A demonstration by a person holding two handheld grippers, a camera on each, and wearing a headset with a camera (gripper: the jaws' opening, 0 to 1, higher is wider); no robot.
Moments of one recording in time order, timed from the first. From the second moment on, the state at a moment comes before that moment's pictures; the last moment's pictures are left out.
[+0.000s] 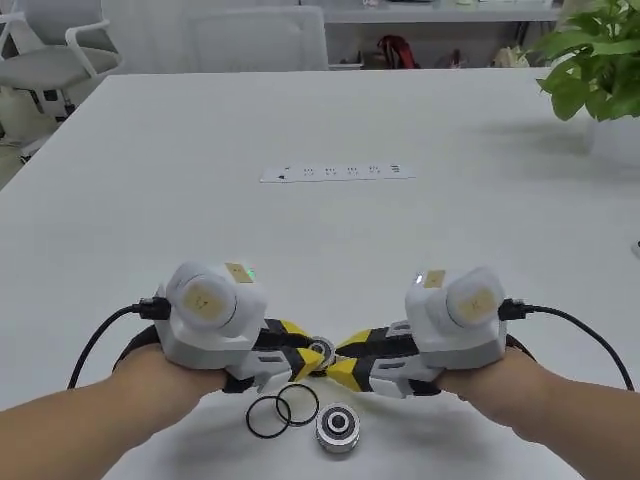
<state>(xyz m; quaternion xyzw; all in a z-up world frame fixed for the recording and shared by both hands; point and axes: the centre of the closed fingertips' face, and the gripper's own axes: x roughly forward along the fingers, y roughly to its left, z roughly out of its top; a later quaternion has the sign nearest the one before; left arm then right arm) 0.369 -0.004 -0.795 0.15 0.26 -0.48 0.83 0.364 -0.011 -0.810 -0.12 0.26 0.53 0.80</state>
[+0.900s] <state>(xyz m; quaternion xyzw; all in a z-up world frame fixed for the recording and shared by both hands) 0.367 -0.005 -0.795 0.16 0.26 -0.47 0.83 0.377 -0.018 -0.797 0.06 0.30 0.48 0.82</state>
